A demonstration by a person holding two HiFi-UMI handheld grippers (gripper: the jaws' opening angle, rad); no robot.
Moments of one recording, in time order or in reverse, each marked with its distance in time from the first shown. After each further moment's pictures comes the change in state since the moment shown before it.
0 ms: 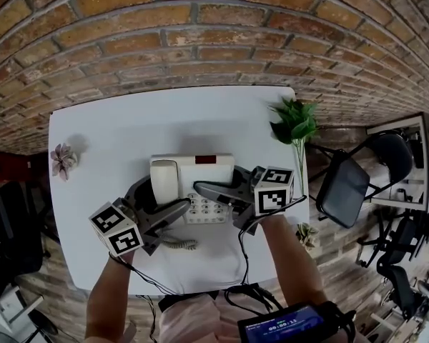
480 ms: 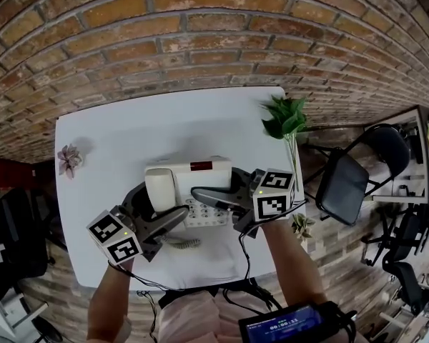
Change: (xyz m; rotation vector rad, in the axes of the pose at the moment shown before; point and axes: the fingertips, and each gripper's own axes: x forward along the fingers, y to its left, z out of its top) left arm -0.020 -0.044 0.011 0.076 -0.005 -0.004; right arm -0.011 0.050 0.005 -0.102 -0.009 0.010
